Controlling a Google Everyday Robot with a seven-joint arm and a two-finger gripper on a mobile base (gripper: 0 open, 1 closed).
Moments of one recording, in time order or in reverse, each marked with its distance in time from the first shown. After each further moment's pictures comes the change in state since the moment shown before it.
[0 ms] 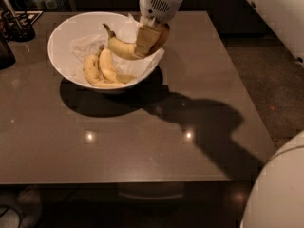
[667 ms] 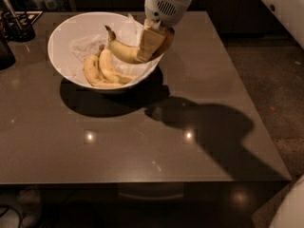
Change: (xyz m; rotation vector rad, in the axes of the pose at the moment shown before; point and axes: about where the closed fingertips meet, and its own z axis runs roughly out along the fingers) arm 0.011 0.017 -0.008 -0.019 -0.028 0.036
